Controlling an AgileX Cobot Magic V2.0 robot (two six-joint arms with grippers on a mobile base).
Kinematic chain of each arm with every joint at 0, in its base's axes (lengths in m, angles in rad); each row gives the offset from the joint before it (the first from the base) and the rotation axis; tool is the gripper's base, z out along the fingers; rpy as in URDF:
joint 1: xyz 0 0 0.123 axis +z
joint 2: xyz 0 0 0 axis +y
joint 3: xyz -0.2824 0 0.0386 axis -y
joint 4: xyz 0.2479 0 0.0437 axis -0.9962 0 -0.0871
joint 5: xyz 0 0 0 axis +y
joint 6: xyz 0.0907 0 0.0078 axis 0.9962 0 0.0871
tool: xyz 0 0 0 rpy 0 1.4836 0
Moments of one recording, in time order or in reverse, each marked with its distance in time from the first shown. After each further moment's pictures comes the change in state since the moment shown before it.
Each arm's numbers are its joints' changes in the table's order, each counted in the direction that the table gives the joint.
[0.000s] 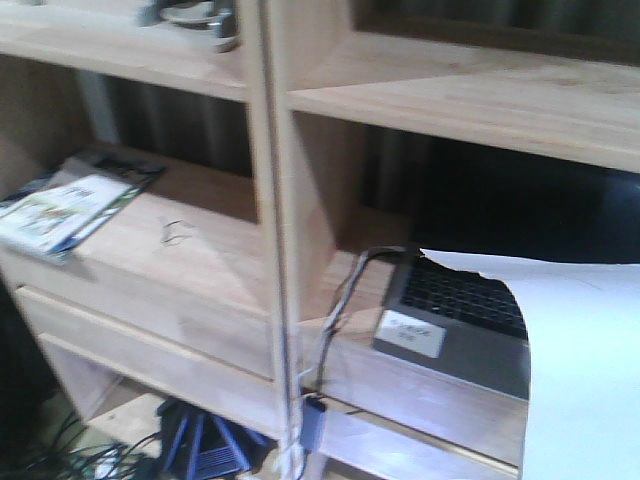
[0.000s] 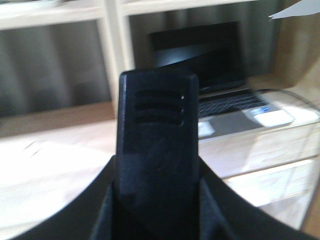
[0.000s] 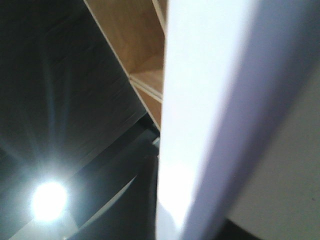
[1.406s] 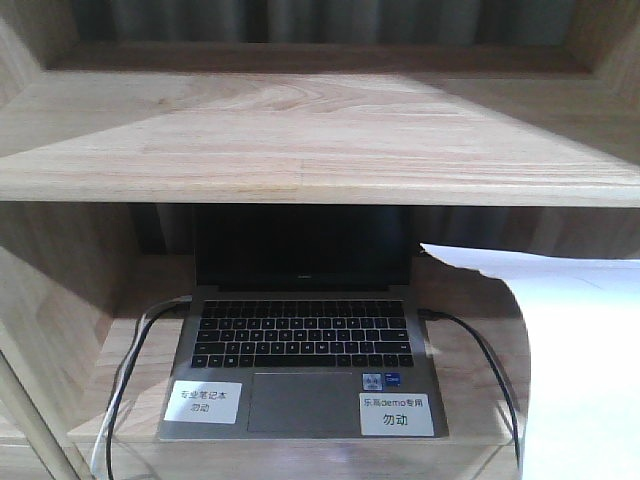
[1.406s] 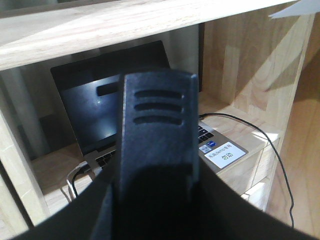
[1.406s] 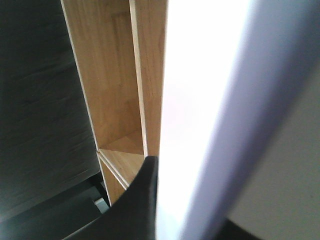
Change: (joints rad) left arm 0.000 0.000 0.000 0.000 0.000 0.000; right arm 0.000 0.000 0.000 0.000 0.000 0.000
